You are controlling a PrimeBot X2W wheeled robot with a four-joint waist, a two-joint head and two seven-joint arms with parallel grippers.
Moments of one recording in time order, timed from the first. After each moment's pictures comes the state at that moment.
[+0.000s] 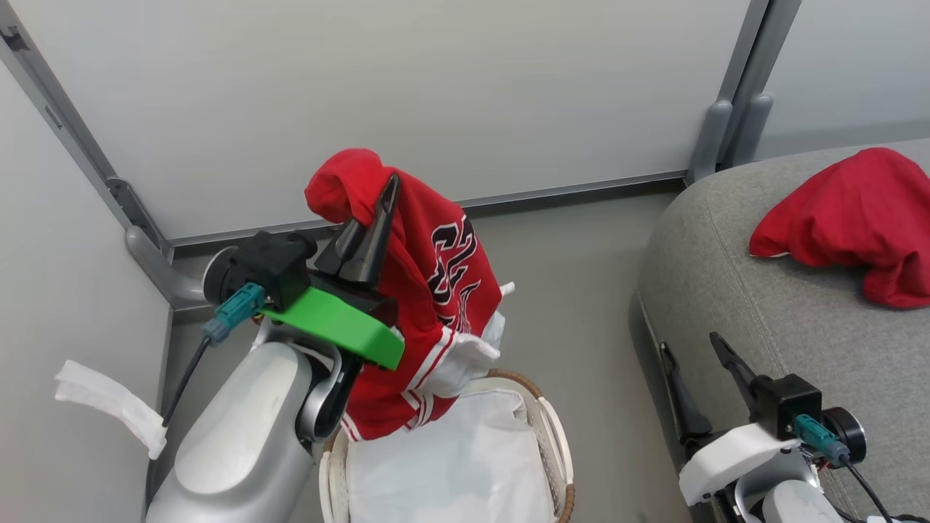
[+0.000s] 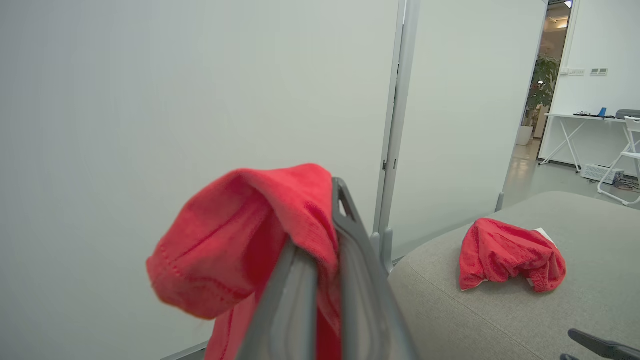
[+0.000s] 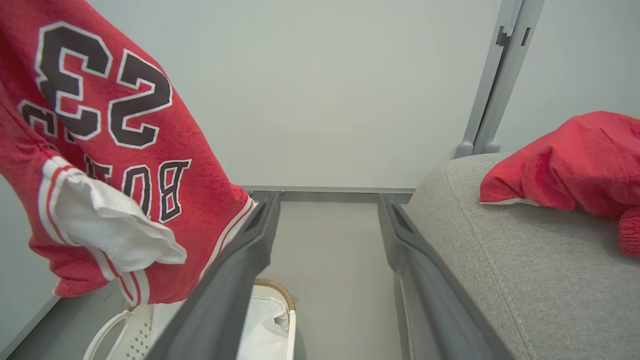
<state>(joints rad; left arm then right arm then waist) -0.51 0.18 -0.54 0.31 -0.54 -0.13 -0.26 -0.11 -0.05 0.06 0.33 0.12 0.13 -0.26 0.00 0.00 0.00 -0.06</state>
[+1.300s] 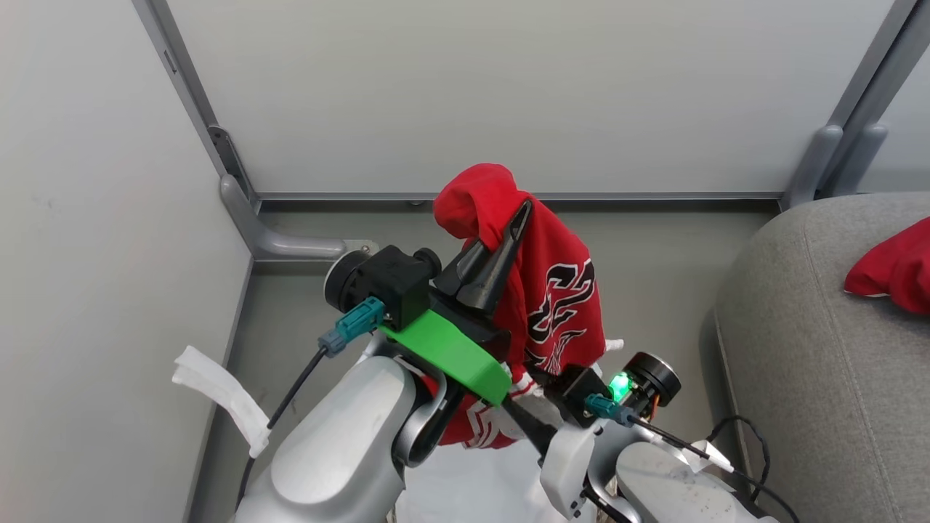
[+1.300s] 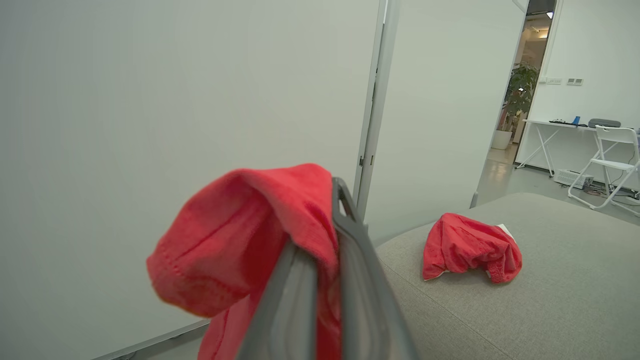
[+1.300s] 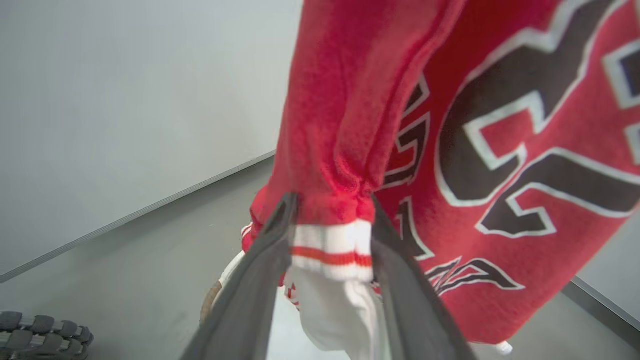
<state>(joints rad) -0.55 0.06 -0.72 0.30 -0.57 -0.13 -0.26 -0.47 -0.05 0.72 0.70 0.19 0.13 -0.26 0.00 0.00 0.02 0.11</state>
